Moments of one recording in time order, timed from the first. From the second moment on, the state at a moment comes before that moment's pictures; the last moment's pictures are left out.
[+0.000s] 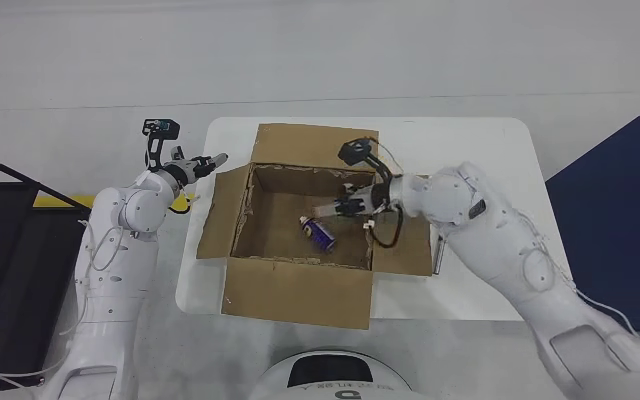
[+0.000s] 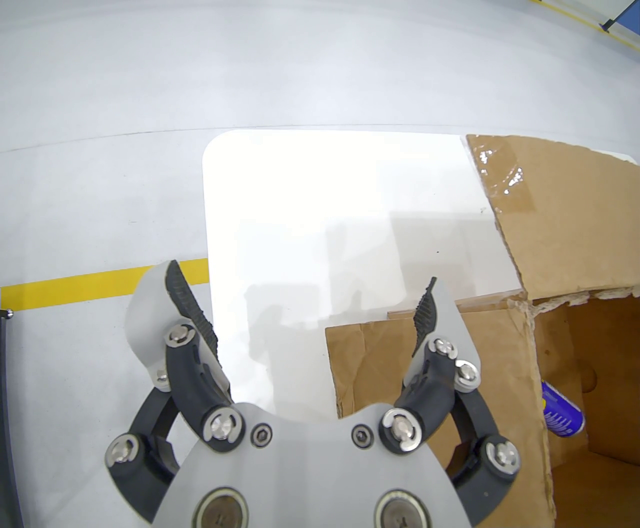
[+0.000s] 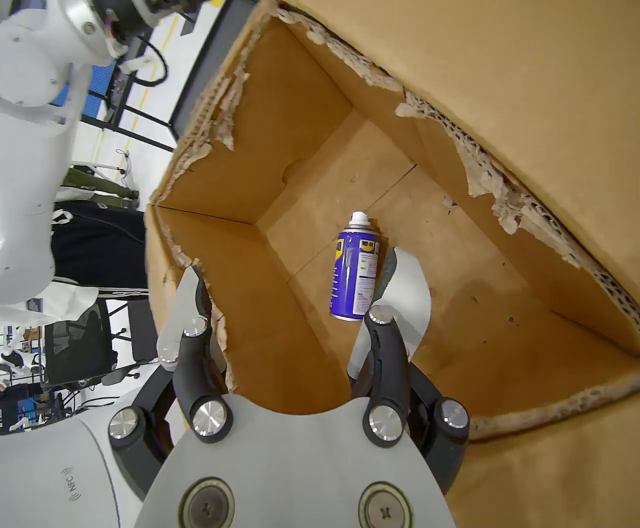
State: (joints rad) left arm 1.20 -1.20 -1.54 -1.42 0.96 -0.21 -0.67; right arm -0.95 -1.03 0.93 -1.64 -0.20 -0.14 1.02
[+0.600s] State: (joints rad) left arm 1.20 -1.20 -1.54 -1.42 0.96 -0.21 -0.67; right arm -1.31 -0.90 1.57 -1.65 0.08 -0.30 1.29
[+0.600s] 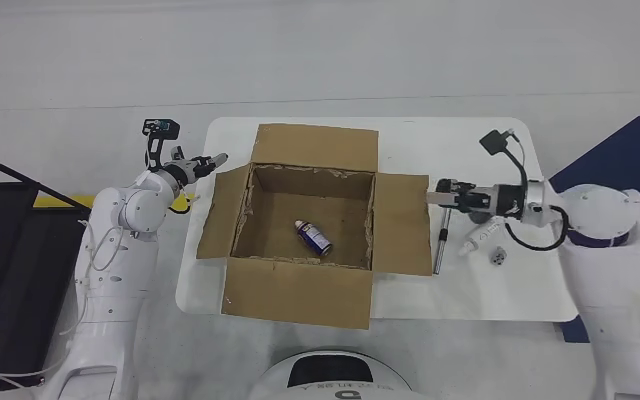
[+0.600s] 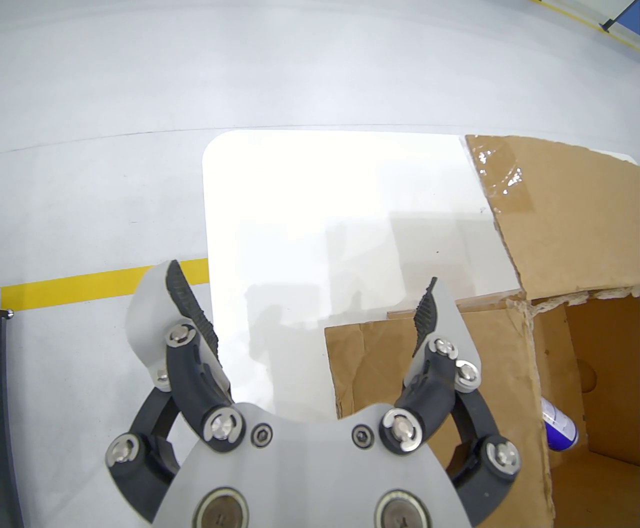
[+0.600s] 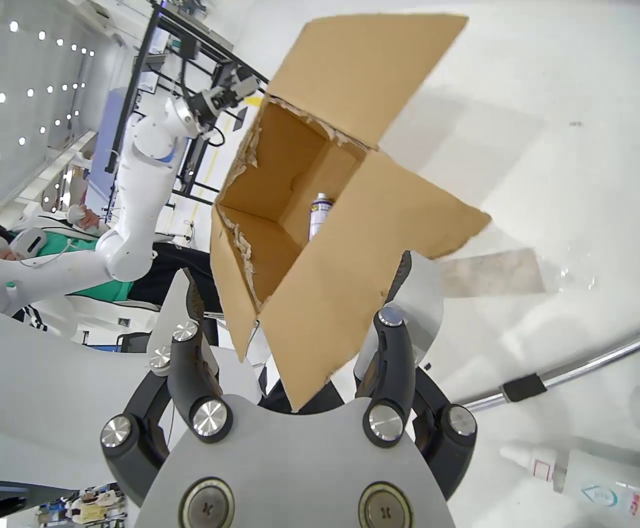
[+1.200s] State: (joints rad) left arm 1.20 -1.20 -1.54 -1.42 0.96 -0.21 -0.67; right arm -1.09 -0.95 1.18 -1.53 -0.08 -0.19 1.20
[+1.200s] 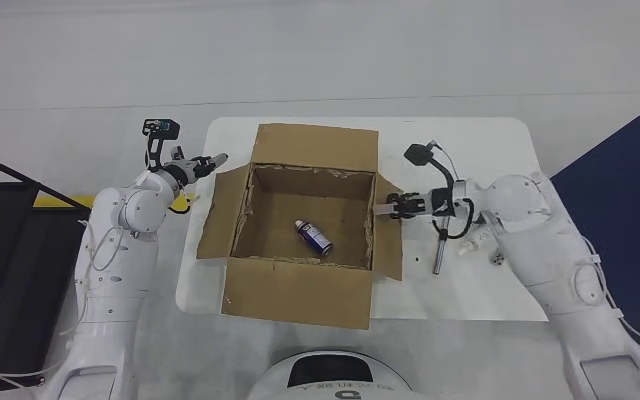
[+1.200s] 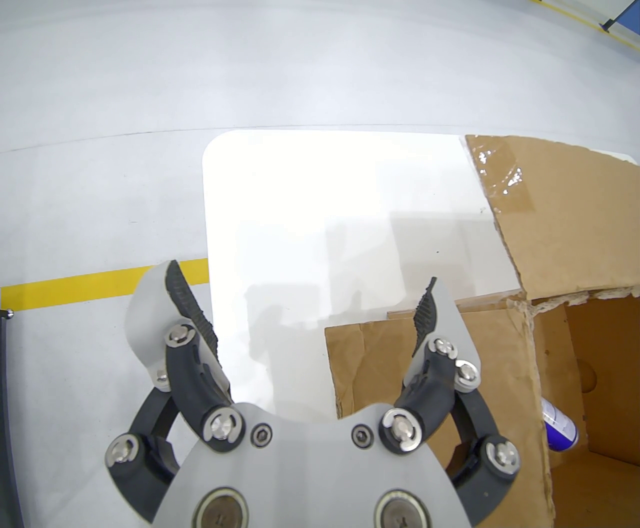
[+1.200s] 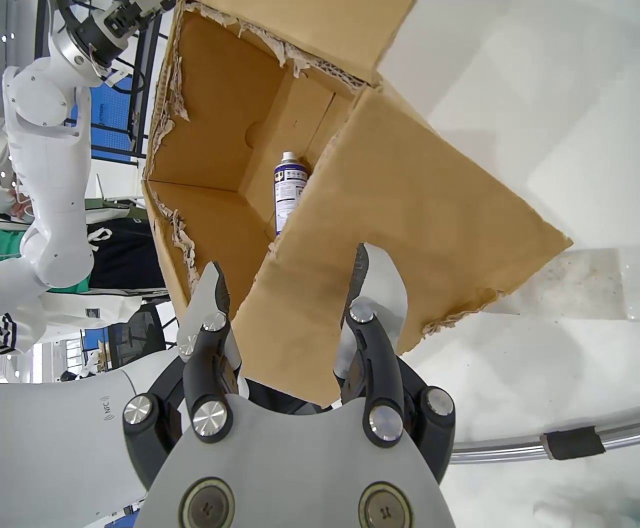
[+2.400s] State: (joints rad) left arm 1.20 -1.20 -1.54 -1.42 0.96 -0.21 -0.67; right arm -1.34 -0.79 1.69 -1.60 0.23 -0.33 1.49
